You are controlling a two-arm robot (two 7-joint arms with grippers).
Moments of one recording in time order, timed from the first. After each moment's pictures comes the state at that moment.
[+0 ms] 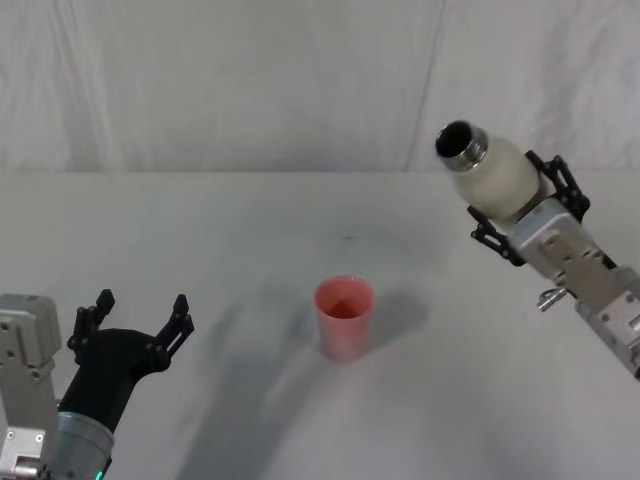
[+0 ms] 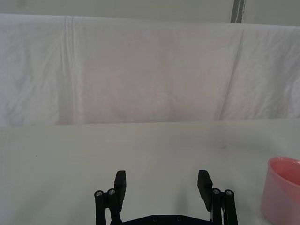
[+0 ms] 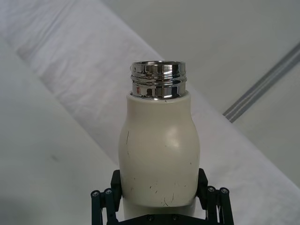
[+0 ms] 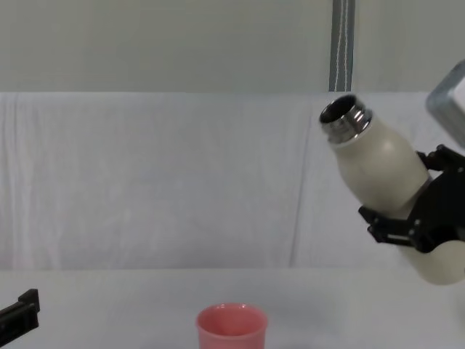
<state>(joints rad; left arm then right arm) 0.27 0.24 0.04 -1.85 -0.25 -0.02 -0.02 0.18 0.30 -0.28 -1.65 -0.40 -0.07 0.15</state>
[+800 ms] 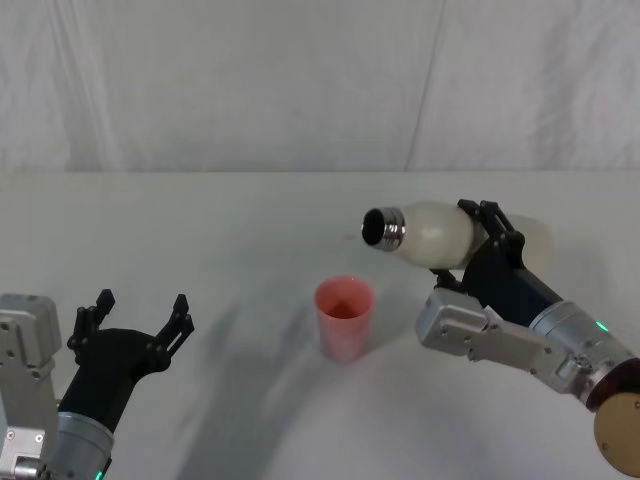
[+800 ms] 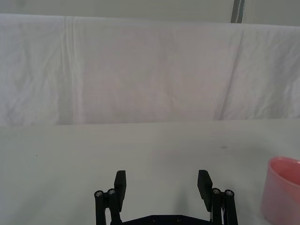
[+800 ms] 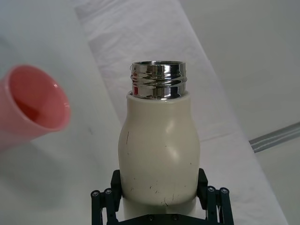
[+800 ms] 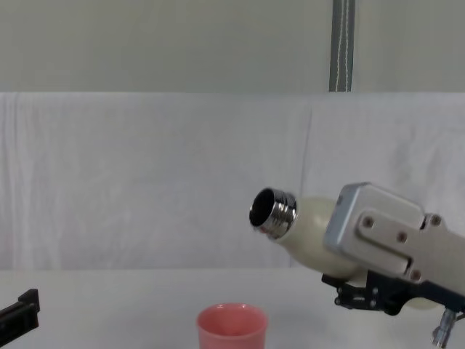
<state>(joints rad) 0.27 0.24 0.04 -1.85 -0.25 -0.02 -0.02 0.21 0.35 -0.45 -1.61 -0.69 -0.03 0.11</state>
